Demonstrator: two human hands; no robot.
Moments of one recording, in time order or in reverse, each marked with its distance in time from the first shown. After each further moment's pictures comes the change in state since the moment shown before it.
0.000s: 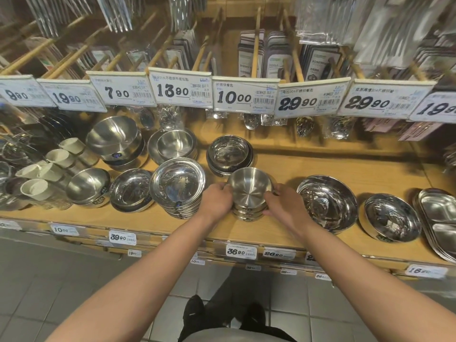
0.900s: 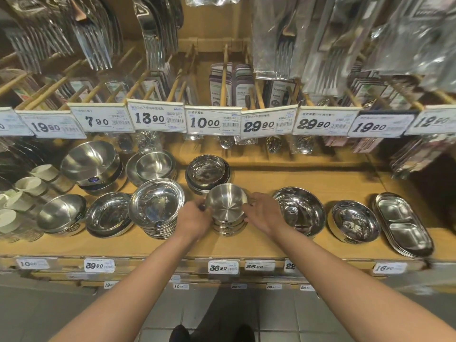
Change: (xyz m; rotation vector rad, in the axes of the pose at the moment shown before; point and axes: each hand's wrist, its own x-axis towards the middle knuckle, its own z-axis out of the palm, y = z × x) left_hand -0.007 -0.002 -0.006 0.125 0.049 0.093; right_hand 0.004 -0.009 -0.009 -0.198 0.090 -0.126
